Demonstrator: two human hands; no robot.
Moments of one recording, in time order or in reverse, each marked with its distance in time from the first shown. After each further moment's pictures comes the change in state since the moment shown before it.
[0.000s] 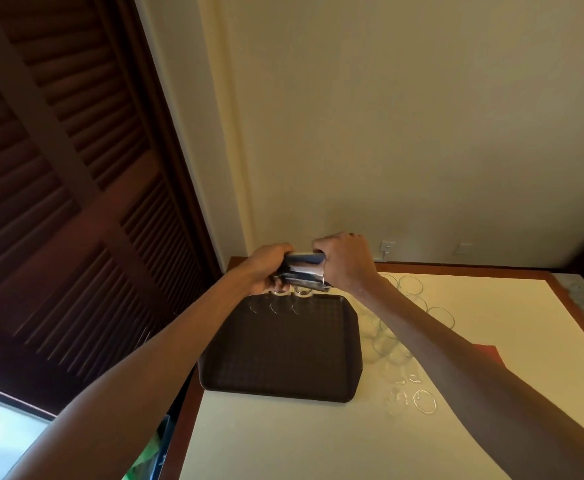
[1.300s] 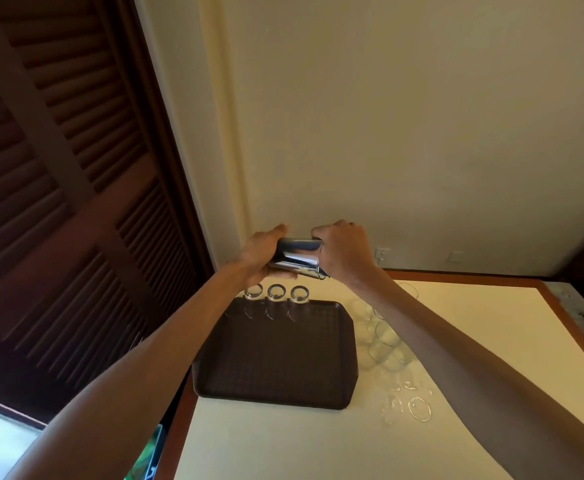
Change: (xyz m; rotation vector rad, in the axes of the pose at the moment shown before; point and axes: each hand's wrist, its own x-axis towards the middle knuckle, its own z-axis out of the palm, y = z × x) left_hand -0.011 0.022 -0.003 -0.216 0.090 0.162; right_hand 0.023 -0.024 -0.044 -0.144 -0.127 0.148
